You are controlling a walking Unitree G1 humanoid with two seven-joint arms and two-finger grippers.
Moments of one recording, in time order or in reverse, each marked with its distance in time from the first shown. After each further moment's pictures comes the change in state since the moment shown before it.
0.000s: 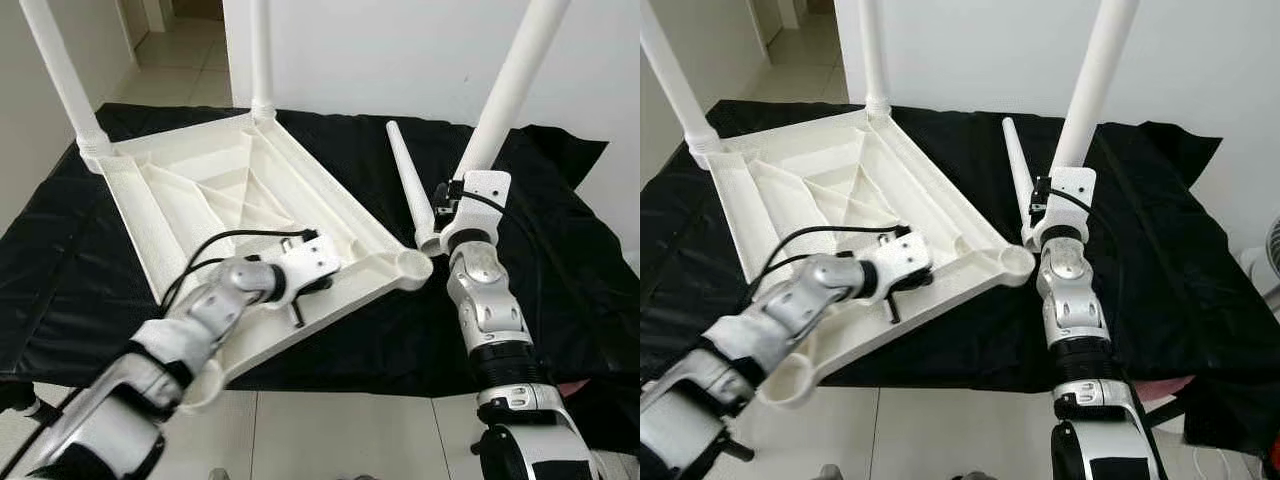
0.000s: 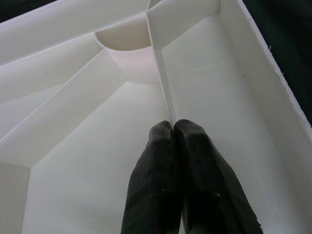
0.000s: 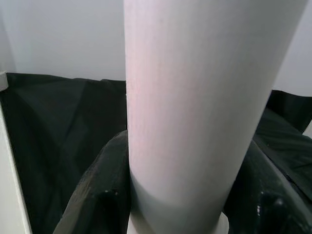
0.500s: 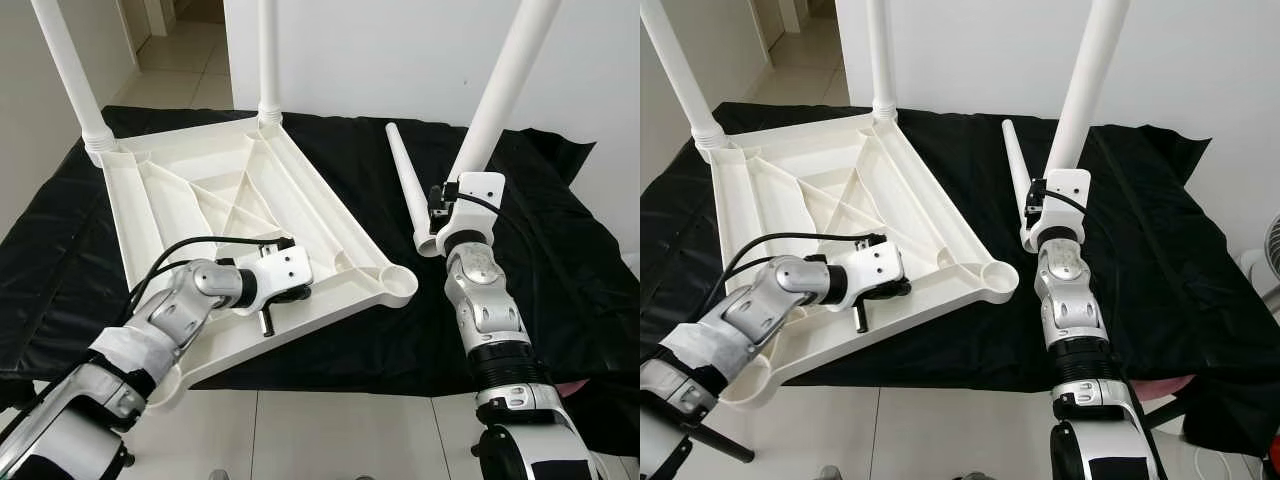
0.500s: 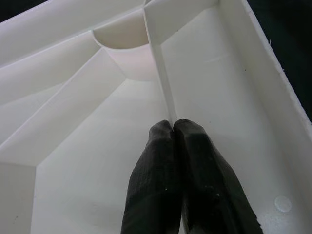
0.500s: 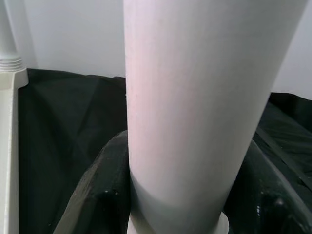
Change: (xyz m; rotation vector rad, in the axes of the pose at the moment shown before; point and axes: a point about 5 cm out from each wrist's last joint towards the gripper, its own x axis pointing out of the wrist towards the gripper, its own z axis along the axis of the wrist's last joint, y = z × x) left arm -0.025 0.002 -0.017 0.071 0.034 -0.061; right arm -0.001 0.008 -0.002 -0.010 0.010 0.069
